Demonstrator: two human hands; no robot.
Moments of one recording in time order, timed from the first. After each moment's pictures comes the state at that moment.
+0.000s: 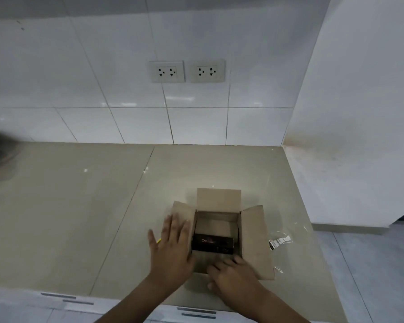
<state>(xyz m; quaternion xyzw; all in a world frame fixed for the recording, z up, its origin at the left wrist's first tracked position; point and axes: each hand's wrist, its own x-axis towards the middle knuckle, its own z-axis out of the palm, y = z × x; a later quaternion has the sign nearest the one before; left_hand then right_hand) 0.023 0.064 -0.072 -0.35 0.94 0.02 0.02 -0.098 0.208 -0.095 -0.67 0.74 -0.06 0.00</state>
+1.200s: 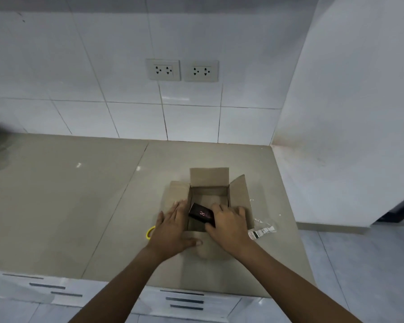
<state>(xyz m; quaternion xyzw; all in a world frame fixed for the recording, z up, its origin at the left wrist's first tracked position) 0.003 0.060 -0.063 -0.30 0.93 0.19 -0.01 -0.136 0.174 -0.040 -0.49 0.86 -0.12 -0.03</state>
